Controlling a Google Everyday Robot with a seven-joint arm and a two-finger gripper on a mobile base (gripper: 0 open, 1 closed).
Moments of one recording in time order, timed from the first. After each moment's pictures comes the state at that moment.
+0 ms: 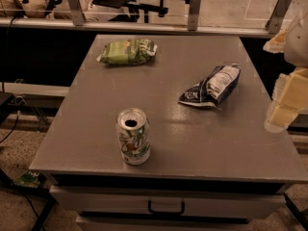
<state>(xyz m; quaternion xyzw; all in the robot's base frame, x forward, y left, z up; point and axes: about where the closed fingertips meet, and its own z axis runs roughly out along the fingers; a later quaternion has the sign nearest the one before) 0.438 -0.217 0.976 -0.60 0.78 -0.03 0.16</state>
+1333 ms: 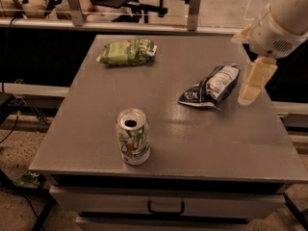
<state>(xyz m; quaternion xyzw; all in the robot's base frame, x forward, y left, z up) 0.548 -0.206 0.933 -0.66 0.72 -0.01 0.20</state>
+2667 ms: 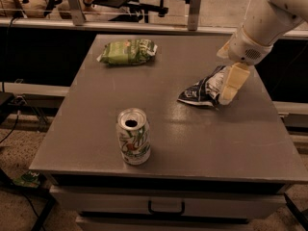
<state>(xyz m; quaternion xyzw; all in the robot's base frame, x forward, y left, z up) 0.602 -0.194 0.872 -0.64 0.75 0.05 0.18</state>
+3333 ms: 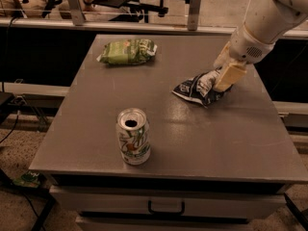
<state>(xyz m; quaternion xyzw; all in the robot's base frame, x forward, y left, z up) 0.595 -0.190 0.884 -0.64 0.75 0.05 0.19</state>
